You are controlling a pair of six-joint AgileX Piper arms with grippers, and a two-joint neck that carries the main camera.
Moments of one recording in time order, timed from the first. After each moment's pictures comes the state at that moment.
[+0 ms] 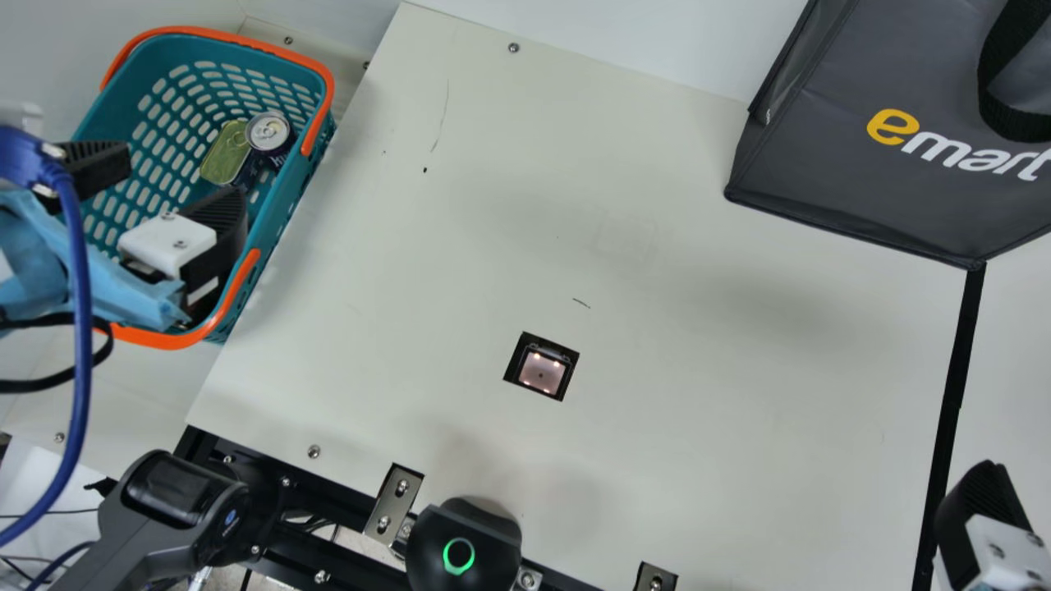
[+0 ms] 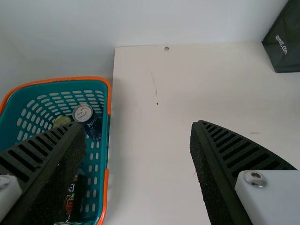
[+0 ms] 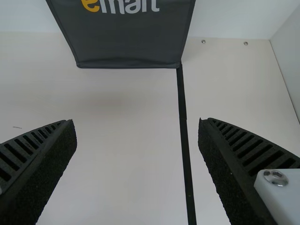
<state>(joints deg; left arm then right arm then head) -1.6 43.3 -68.7 -1.0 69.5 2.2 0.7 42.6 -69.8 -0.8 69.4 -2.2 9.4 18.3</state>
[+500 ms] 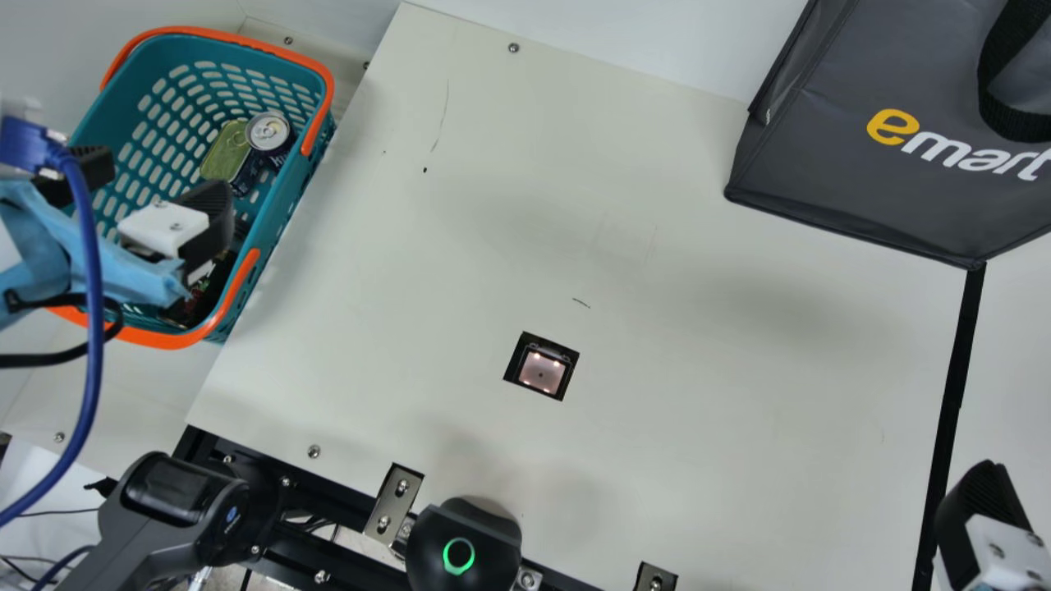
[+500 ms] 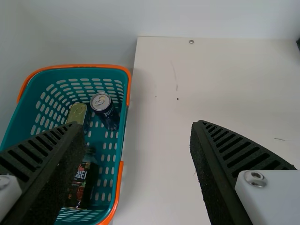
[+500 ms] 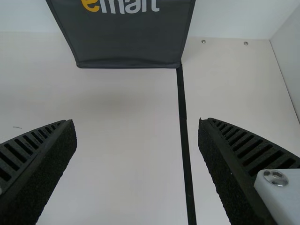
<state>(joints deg) 2.1 43.8 -66.1 2.0 68.0 0.0 0.7 42.6 -69.8 -0.8 69.4 -2.2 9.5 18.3</state>
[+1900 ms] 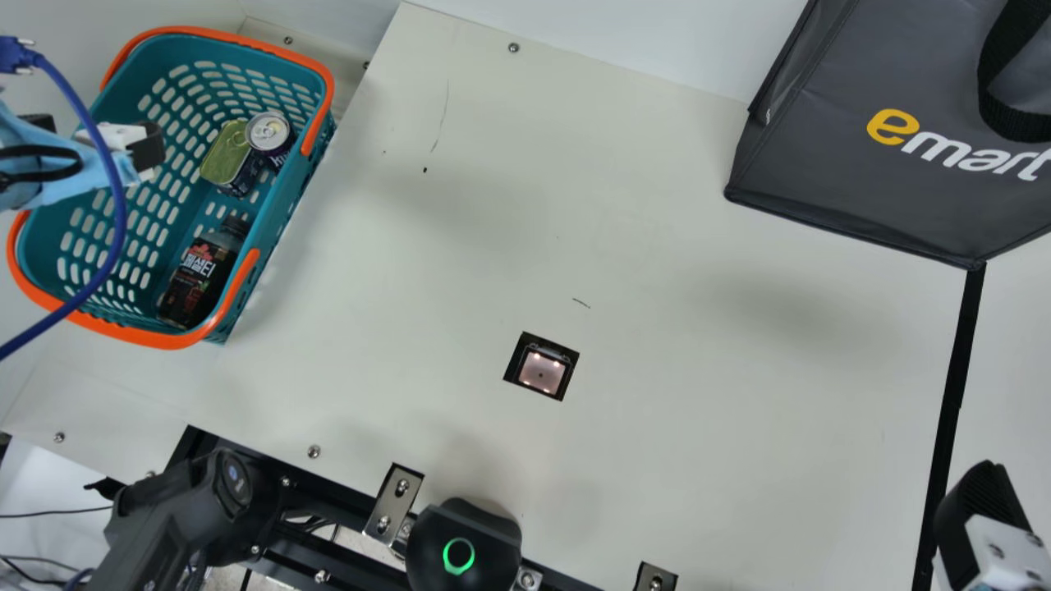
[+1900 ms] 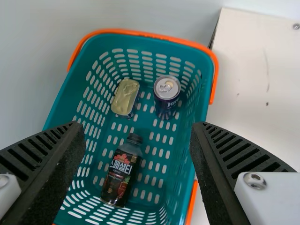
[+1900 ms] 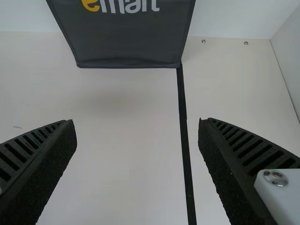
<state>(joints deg) 42.9 60.5 -58.9 -21.2 55.1 35.4 0.7 42.6 -69.8 -0.7 69.5 -2.2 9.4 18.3</state>
